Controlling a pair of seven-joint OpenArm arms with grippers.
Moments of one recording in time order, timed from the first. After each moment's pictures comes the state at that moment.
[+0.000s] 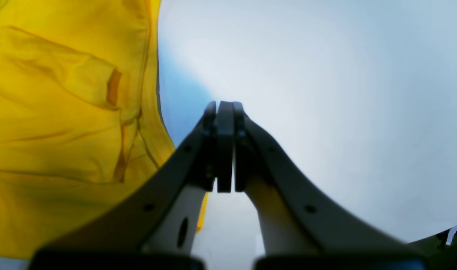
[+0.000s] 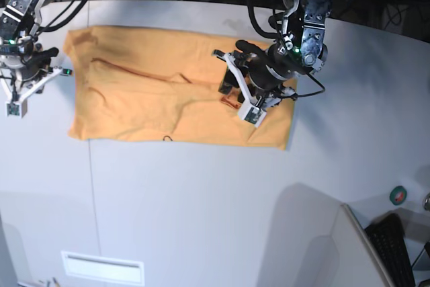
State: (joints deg) left arm 12.4 -2.5 4.3 92.5 -5.3 -24.8 42.3; right arm -11.4 -3.7 36.4 96.5 -4.6 24.8 -45.7
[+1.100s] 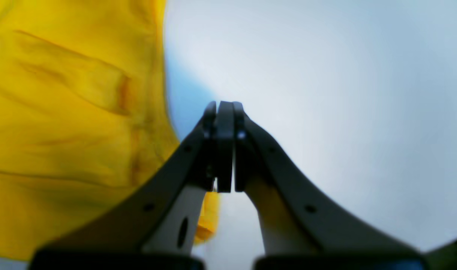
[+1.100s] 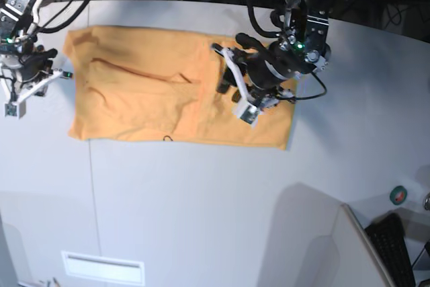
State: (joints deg) left arm 14.1 -4.0 3.5 98.4 -6.8 -25.4 45.2; right arm -11.1 -4.0 37.9 96.5 2.3 24.9 -46.2
